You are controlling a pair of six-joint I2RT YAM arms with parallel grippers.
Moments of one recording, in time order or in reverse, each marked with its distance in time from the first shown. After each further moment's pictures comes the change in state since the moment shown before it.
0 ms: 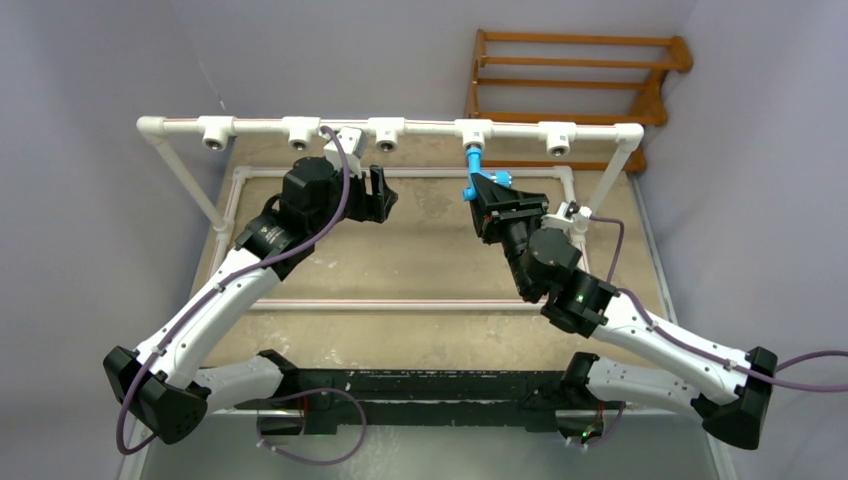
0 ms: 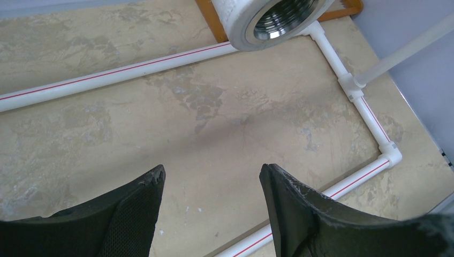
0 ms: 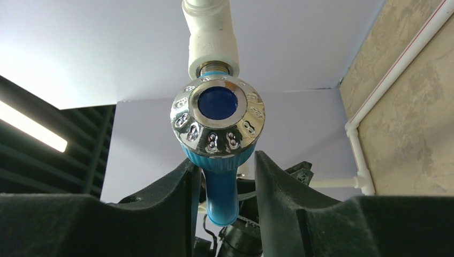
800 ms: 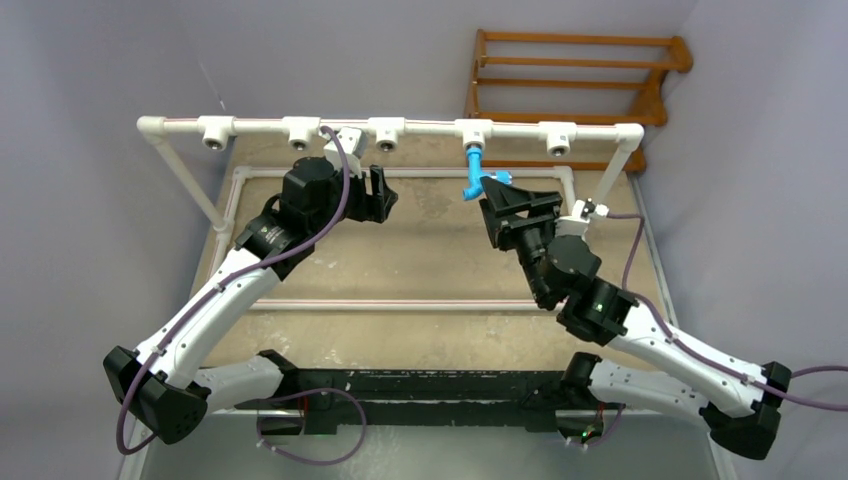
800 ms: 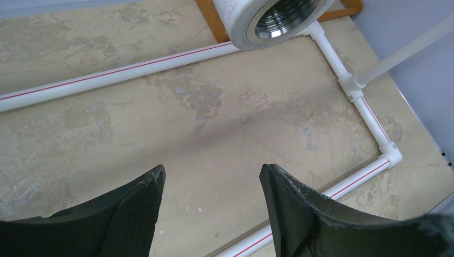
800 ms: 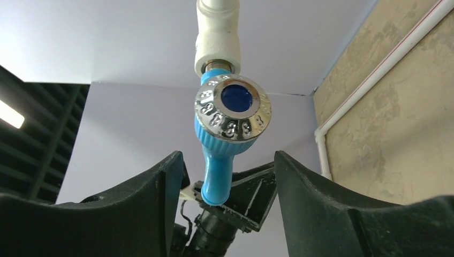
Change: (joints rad) left arm 0.000 0.000 0.000 0.000 0.000 0.000; right arm 0.000 -0.087 -0.010 -0.069 -0.011 -0.158
